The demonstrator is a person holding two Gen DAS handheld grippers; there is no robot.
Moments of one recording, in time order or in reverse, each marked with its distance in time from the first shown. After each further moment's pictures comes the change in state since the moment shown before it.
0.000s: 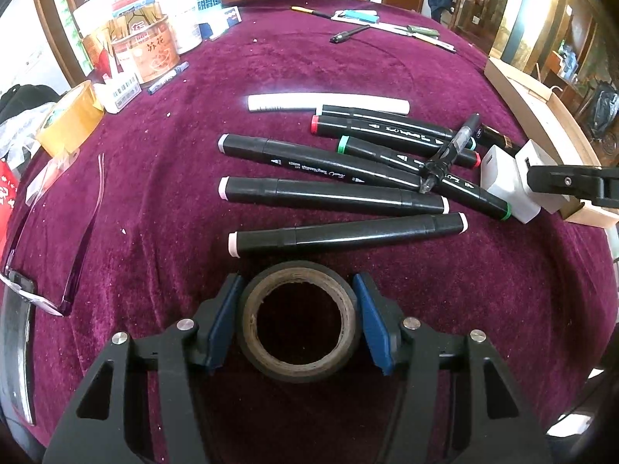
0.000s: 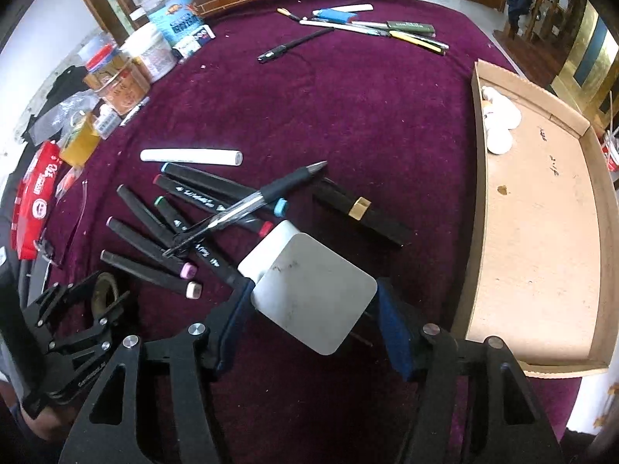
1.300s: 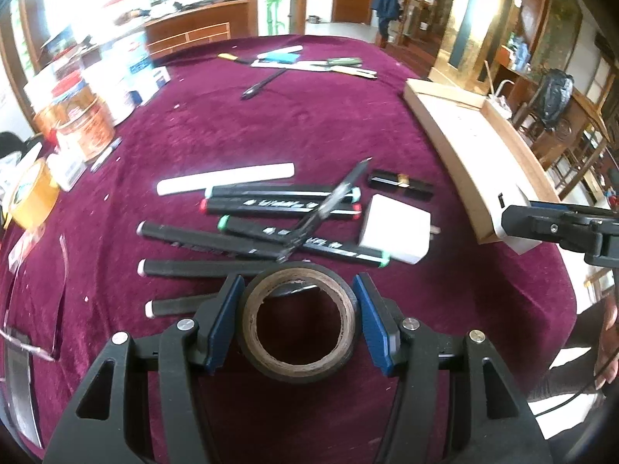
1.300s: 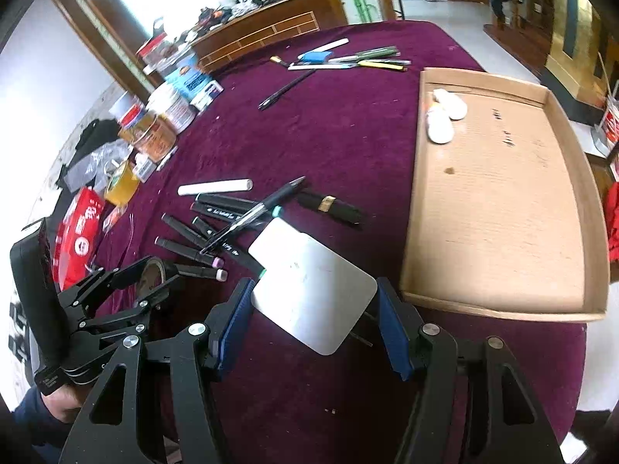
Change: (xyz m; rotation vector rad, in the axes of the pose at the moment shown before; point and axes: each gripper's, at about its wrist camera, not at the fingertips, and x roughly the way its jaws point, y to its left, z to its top) left arm -0.046 -0.074 0.036 0.121 -0.087 -0.134; right arm -0.065 -0.050 -0.035 0.145 -0.131 0.132
